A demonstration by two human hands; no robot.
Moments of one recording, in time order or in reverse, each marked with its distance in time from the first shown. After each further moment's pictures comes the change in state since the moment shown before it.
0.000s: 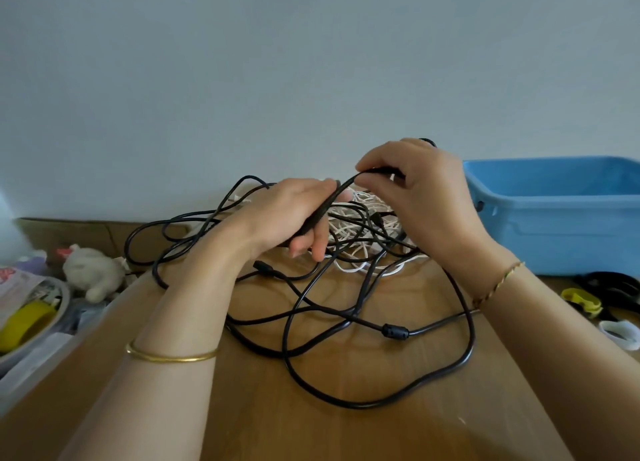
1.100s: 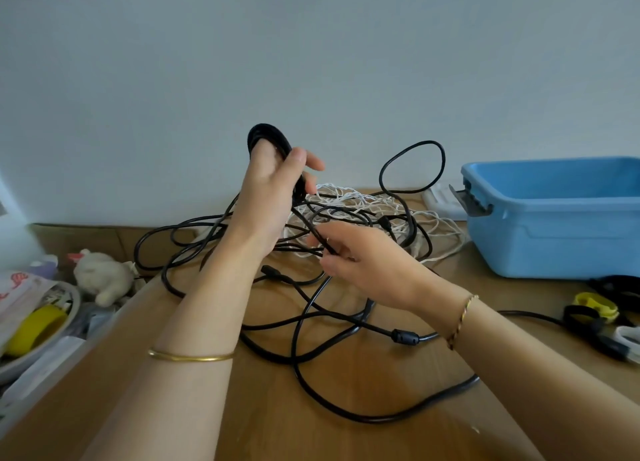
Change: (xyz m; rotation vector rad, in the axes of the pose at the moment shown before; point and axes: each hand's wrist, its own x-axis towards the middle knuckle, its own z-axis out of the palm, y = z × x) left_hand 0.012 -0.008 -0.006 -0.187 0.537 0.335; right_hand -0.031 -0.006 0.045 0.177 -0.603 0.093
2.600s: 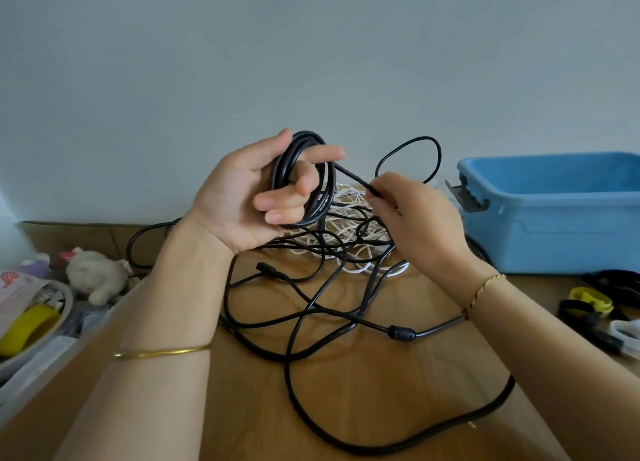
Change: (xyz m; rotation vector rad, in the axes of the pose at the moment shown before) left_hand 0.000 0.024 -0.021 -0.626 -0.542 -0.462; right_hand 0.002 0.024 -0.032 -0.394 0.490 0.122
